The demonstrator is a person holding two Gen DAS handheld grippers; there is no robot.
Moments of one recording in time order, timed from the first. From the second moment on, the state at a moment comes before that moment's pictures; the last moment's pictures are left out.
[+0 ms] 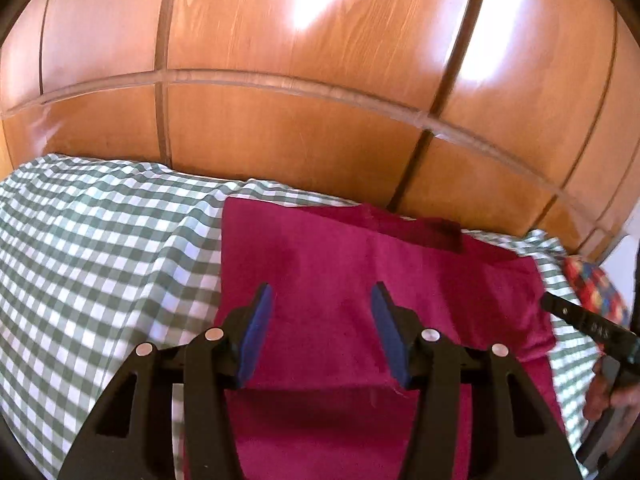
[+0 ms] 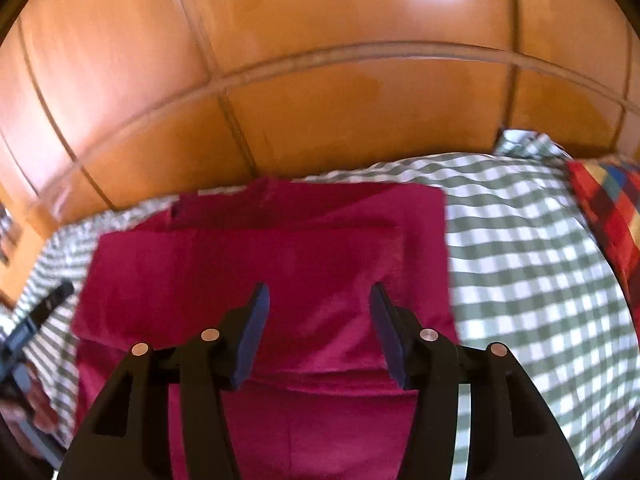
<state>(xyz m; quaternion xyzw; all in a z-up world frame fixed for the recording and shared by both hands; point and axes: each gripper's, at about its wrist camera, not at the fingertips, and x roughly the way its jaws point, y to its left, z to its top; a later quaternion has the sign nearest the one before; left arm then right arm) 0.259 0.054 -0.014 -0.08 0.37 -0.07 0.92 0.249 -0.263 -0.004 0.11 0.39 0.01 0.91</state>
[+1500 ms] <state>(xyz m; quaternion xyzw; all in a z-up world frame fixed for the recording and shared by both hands) 0.005 0.151 -0.077 -0.07 0.45 -0.04 0.89 0.006 -0.299 -0.072 0.11 0.46 0.02 0.88</state>
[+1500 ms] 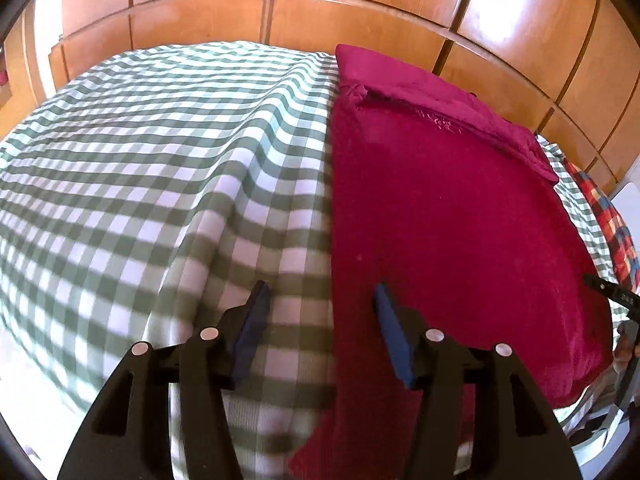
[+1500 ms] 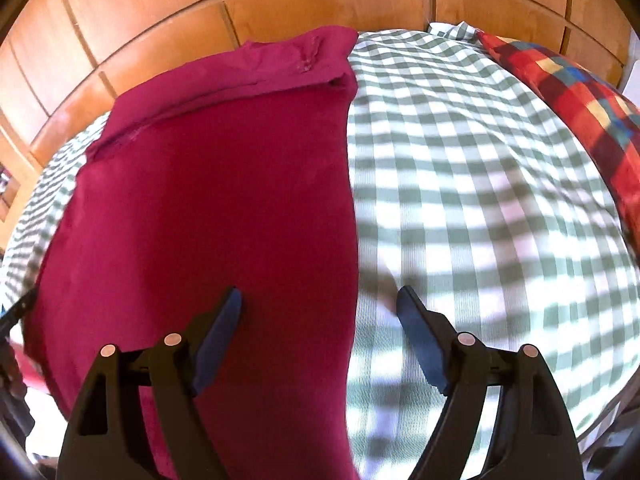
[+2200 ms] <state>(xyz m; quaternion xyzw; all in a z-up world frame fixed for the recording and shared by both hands) -0.039 0.127 -0.071 -0.02 0.42 -0.02 0.91 -0.056 -0.268 -0.072 0.10 0.46 0.05 0.88</state>
